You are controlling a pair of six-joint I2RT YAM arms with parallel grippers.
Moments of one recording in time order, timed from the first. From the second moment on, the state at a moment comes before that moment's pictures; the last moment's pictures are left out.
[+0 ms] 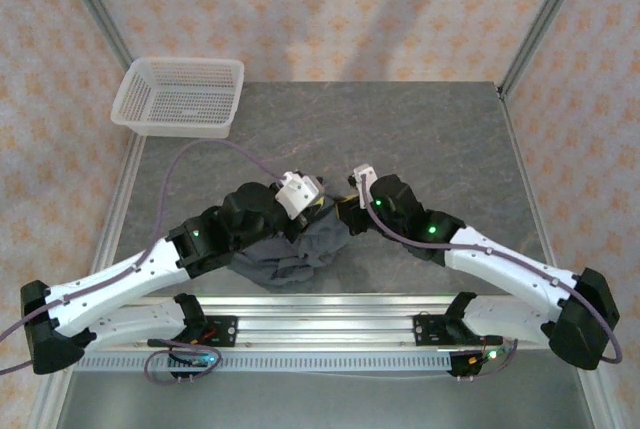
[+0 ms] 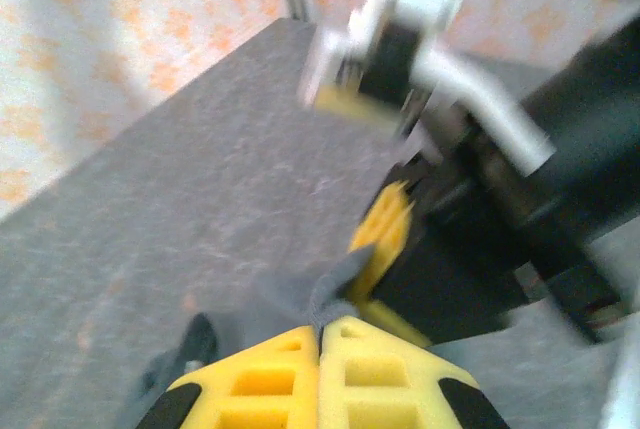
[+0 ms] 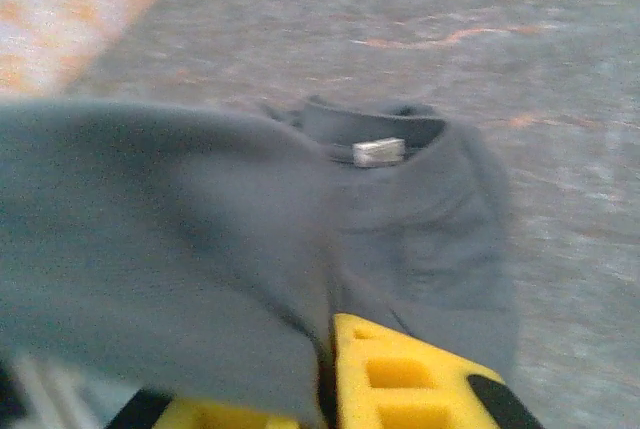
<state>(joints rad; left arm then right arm) -0.95 0.99 0.92 -0.28 -0.12 0.06 0.84 1.10 0.76 -0.24 0.02 0.33</state>
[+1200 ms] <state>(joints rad) -0.93 1.10 1.17 -0.46 -0.10 -0.29 1.13 1.04 0.66 0.03 0.44 0.26</state>
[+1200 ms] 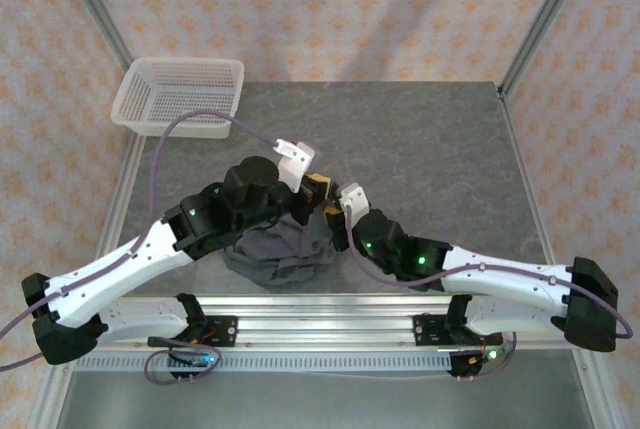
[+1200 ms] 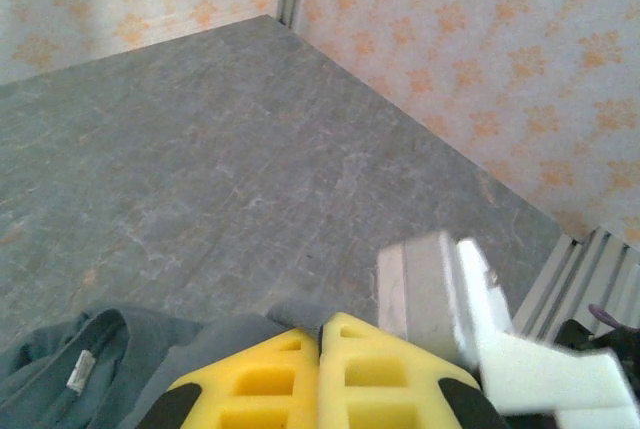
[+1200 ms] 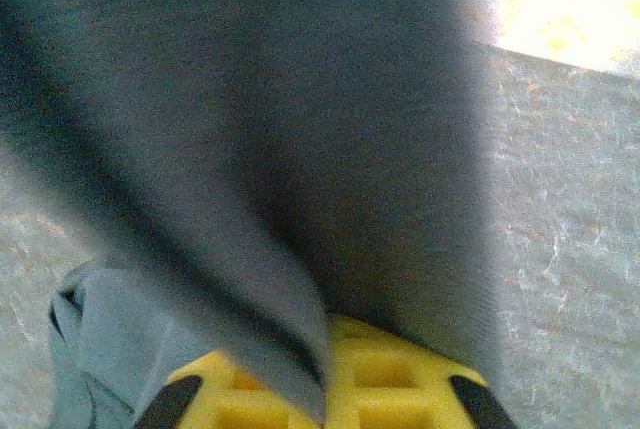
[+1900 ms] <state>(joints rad) -0.82 1.09 1.14 -0.59 -0.44 -0.48 0.41 0.65 0.69 -0.67 0.53 0.84</state>
